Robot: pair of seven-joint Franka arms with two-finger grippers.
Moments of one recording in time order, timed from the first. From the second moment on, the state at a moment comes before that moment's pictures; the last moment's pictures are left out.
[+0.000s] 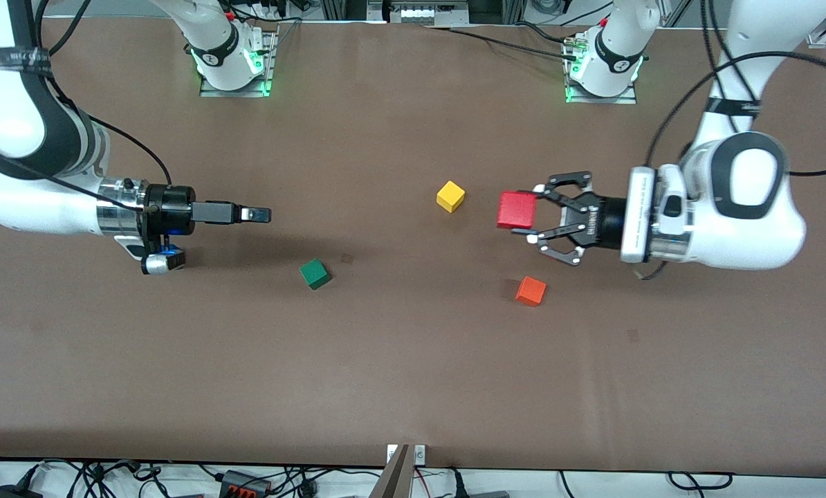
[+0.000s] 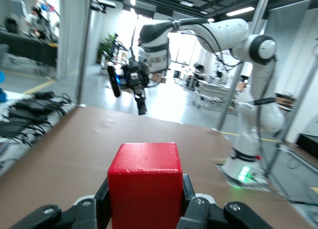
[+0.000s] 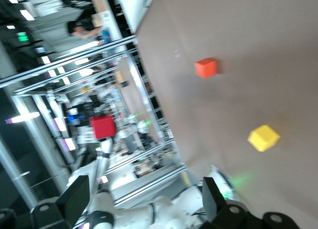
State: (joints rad) left arm 0.02 0.40 -0.25 -1.66 -1.39 1.78 1.83; right arm 0.12 0.30 -0.03 -1.79 1.38 1.71 -0.12
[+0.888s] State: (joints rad) left arm -0.16 0.44 -0.48 -1.77 -1.97 2.31 2.24; right arm 0.20 0.42 -0.03 -1.72 1.46 1.64 -0.30
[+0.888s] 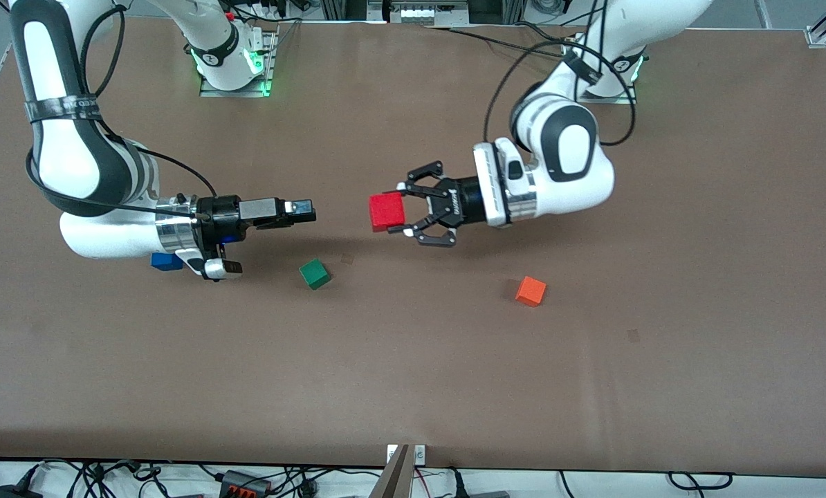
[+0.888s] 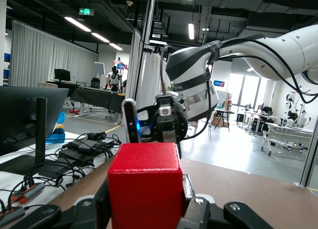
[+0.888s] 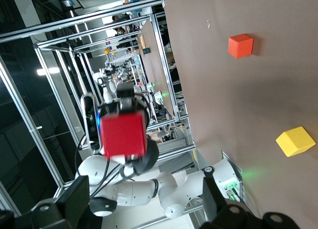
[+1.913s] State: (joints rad) left arm -0.23 0.50 -0.48 -1.71 -2.05 2.41 2.28; right arm 0.29 0.50 -0.03 -1.62 1.48 1.64 -0.29
